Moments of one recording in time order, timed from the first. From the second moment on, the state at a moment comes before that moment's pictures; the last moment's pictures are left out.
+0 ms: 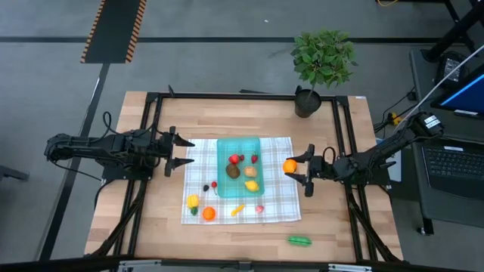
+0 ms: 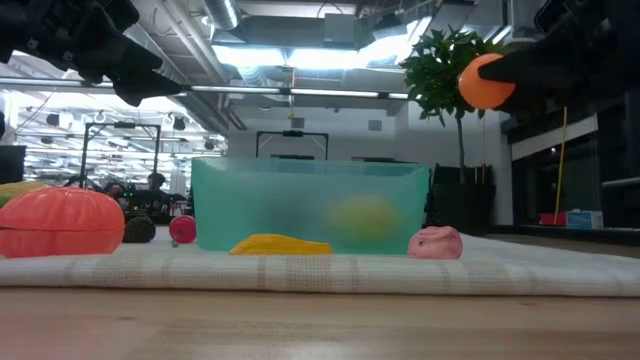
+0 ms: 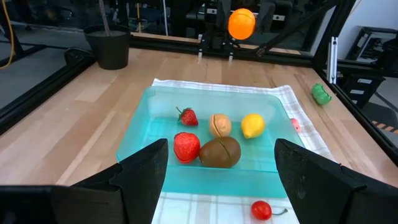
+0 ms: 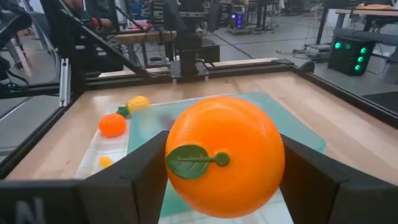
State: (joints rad) left arm 0.02 0.35 0.29 -0.20 -0.04 -0.12; right arm 0.44 0.98 0.15 0.72 0.58 0.13
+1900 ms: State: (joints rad) left arm 0.02 0.35 0.29 -0.20 -0.04 -0.10; right arm 0.07 1.43 0.51 0.80 -0.06 0.07
